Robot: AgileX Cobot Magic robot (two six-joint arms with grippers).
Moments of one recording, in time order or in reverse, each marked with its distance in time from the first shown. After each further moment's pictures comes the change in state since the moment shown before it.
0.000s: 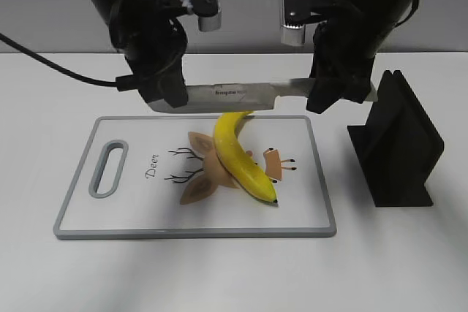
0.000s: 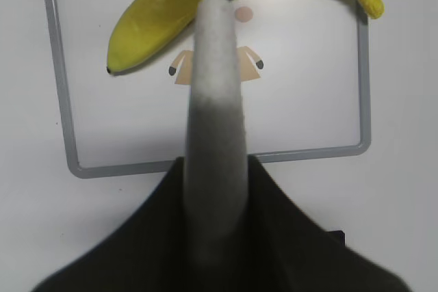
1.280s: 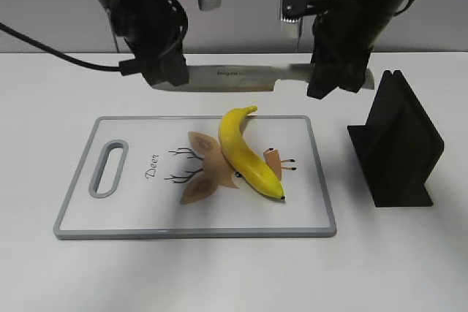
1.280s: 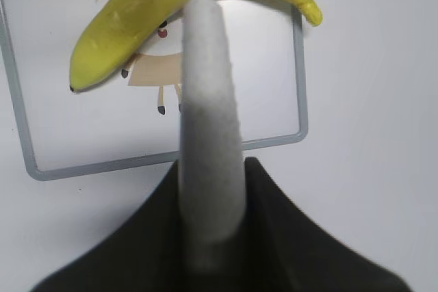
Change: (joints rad) left arm -0.007 -0.072 -0.008 0.032 -0.061 -0.045; right arm 0.002 -0.020 -0.030 -0.055 -0.047 0.045
